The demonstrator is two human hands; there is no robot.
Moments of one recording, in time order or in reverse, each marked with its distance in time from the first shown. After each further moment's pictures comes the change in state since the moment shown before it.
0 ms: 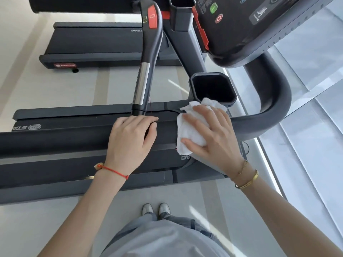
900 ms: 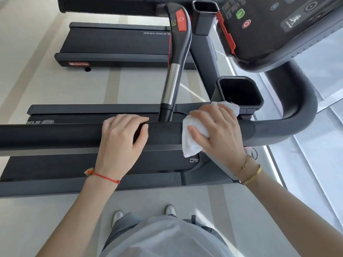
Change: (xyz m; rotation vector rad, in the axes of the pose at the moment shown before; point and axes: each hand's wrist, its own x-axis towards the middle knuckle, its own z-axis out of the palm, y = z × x) left_hand -0.035 -0.071 -0.034 -0.037 0.117 -0.077; right_hand 0.041 -0.054 0.016 -0.002 0.022 0.017
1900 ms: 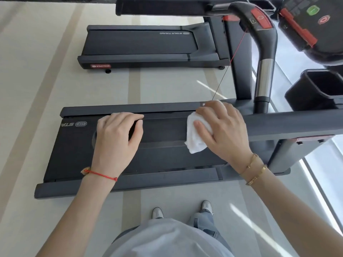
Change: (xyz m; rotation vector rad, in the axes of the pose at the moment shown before) left_hand -0.046 -0.246 -0.139 0.009 0.005 -0.024; right_hand 0.081 -0.249 0.076 -0.056 -0.088 0.131
